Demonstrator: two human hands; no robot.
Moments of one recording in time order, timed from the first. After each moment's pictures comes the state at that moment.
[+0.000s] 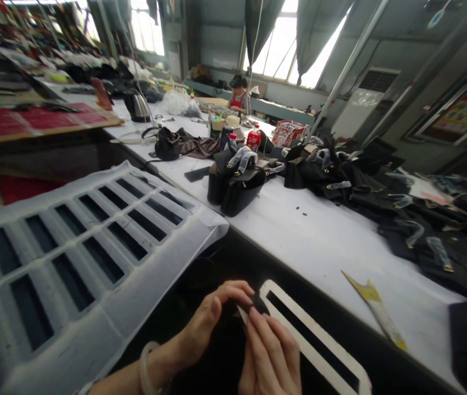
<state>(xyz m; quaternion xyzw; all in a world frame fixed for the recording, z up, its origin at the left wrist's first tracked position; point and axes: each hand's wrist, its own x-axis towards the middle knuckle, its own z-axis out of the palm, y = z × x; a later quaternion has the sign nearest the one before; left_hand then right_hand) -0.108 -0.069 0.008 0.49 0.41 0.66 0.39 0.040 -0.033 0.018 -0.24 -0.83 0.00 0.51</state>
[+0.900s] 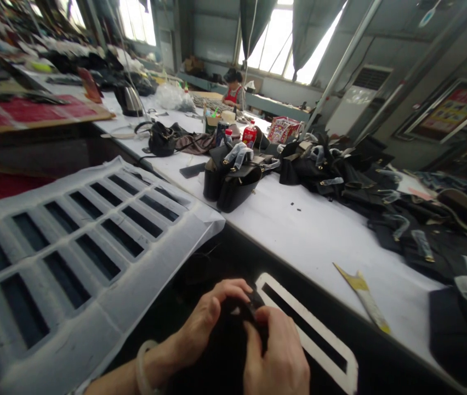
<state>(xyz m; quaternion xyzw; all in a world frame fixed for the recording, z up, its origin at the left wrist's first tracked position) -0.103 -0.076 0.011 0.51 0.42 0.65 0.38 0.055 -0.028 0.054 -0.38 -0.86 0.00 0.33</state>
